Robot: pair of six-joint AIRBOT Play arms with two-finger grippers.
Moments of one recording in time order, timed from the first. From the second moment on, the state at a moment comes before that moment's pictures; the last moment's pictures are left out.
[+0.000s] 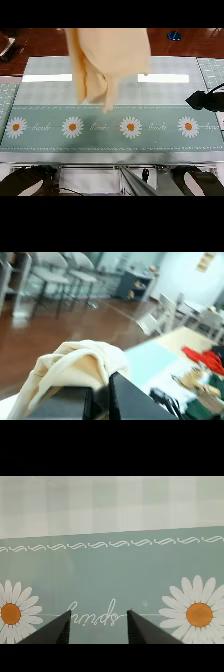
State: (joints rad) left arm -0.50 -1.03 1.57 0.71 -0.61 -1.26; right arm -0.09 -0.74 0.97 -1.39 1.29 1.59
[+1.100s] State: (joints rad) left arm -0.07 -0.80 0.57 0.81 -0.93 -1.40; right arm -0.25 -0.74 0.85 -1.51 1.15 1.62
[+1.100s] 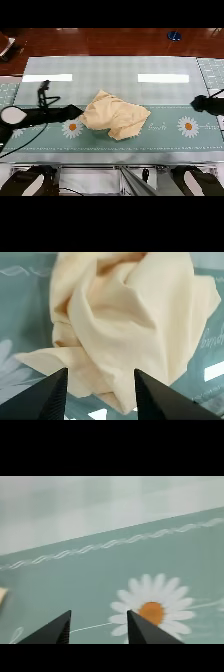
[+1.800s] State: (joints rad) left arm -0.28 -0.97 0.37 0.45 -0.78 -1.15; right arm -0.31 -0.74 0.51 -1.27 1.08 1.61
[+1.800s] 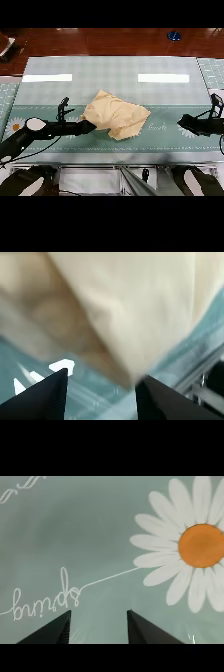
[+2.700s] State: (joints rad) left arm -0.37 -1.31 0.78 0.39 -0.91 -1.03; right arm 0.15 -1.07 0.49 -1.02 1.03 1.63
